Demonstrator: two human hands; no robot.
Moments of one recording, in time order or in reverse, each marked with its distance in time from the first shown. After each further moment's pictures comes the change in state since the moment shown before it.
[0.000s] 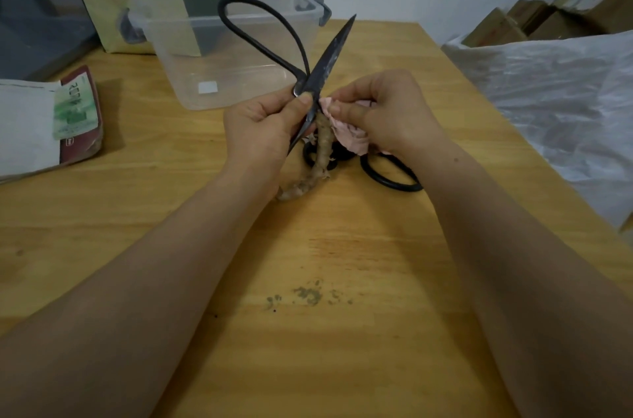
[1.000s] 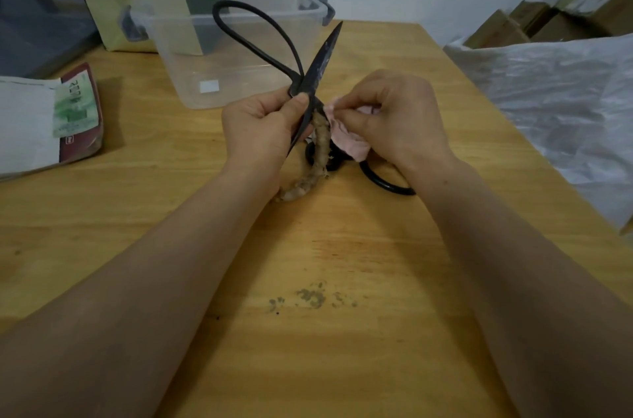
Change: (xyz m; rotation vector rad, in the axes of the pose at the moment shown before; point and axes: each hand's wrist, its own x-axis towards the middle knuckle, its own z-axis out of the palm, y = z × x) left_hand 0.000 0.004 0.001 0.013 0.067 -0.028; right_hand -0.004 0.007 0.004 -0.335 0.146 -0.281
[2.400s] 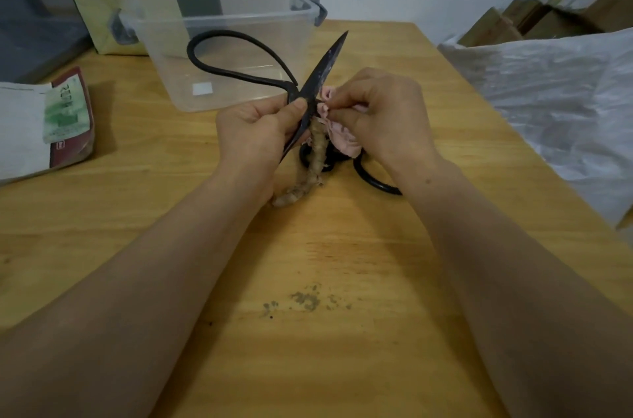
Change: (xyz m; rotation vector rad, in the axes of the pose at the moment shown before) left_hand -0.004 0.003 0.000 0.009 -0.030 -0.060; right_hand 0.001 0.001 0.003 0.032 0.026 0.048
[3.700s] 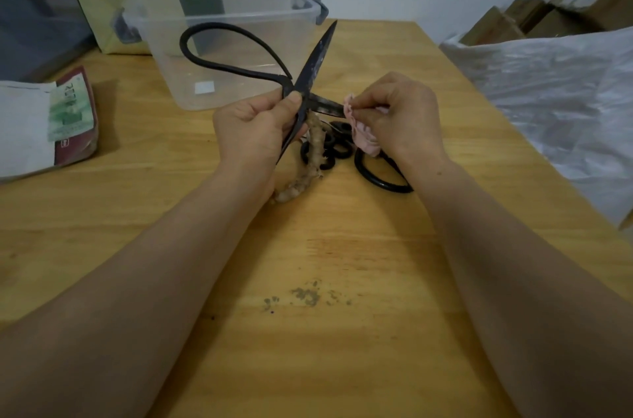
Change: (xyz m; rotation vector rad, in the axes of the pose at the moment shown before) left_hand 0.001 -0.002 0.000 -0.058 0.058 0.027; right_hand -0.001 0.020 0.000 0.169 0.039 0.155
